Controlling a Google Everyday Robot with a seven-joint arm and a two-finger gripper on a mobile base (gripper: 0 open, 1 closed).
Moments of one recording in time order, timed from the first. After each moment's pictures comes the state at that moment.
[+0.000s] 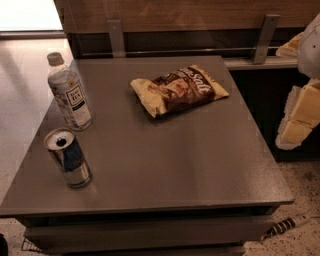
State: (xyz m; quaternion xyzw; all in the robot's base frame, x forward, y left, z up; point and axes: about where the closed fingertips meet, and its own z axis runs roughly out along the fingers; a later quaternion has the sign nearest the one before) arm 0.438 -0.214 0.987 -0.60 0.78 -0.05 0.18
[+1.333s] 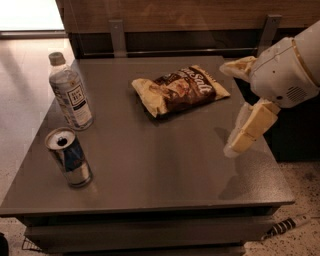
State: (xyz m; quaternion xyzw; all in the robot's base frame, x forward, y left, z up) arm 0.455 -0.125 0.948 -0.65 0.68 0.13 0.31
